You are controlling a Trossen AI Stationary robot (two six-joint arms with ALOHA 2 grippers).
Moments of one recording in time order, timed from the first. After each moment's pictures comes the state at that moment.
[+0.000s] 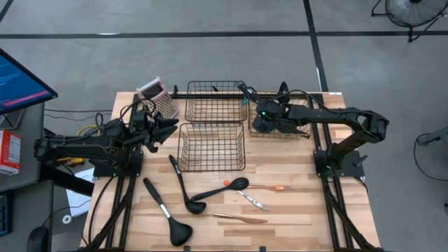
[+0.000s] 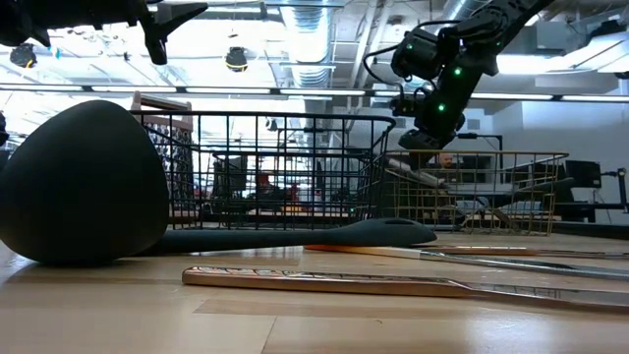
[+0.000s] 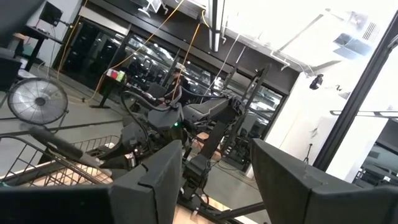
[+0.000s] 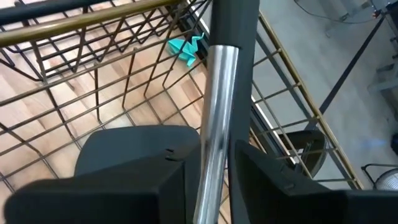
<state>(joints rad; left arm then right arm) 0.10 0.52 0.31 0.51 -0.13 -0.47 -0.38 1.49 0.91 -0.40 0.60 -0.04</state>
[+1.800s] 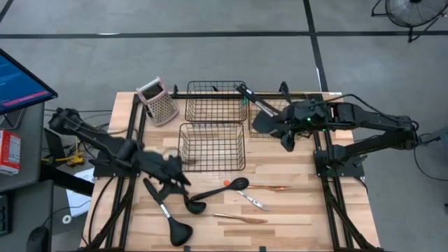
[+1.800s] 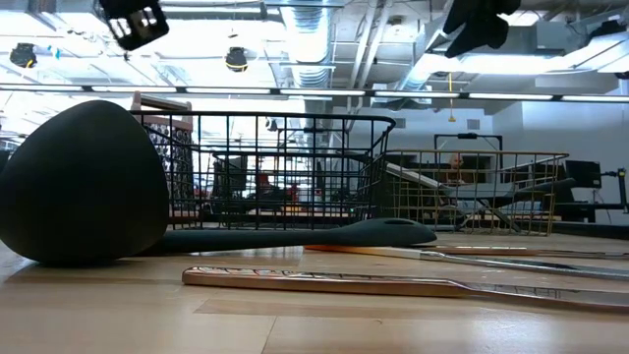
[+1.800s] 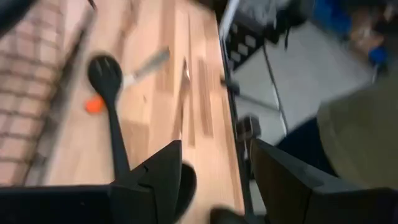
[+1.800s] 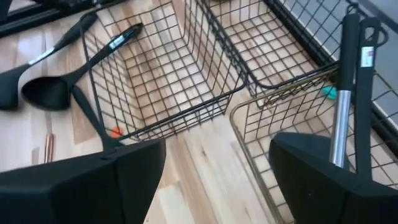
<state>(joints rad) -0.43 1.03 0.76 -0.27 0.01 -0.63 -0.08 1.03 1.16 -0.90 0.15 0.26</state>
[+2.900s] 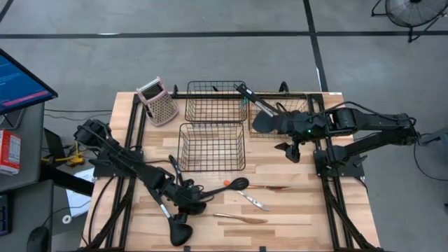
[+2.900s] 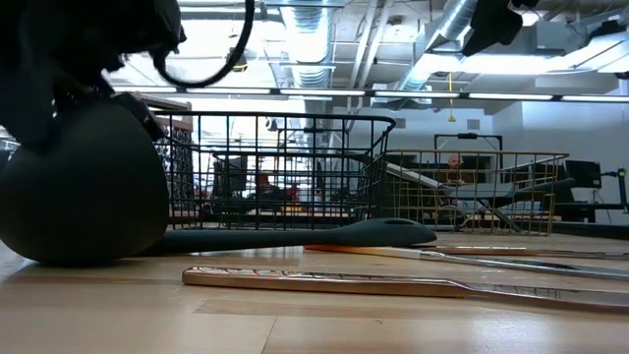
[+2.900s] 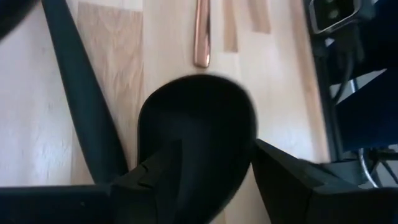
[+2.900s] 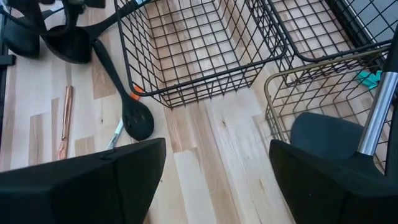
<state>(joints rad) -0.56 1.58 0.76 -0.08 0.00 -0.58 0.05 1.03 1.16 -0.99 0.16 0.26</state>
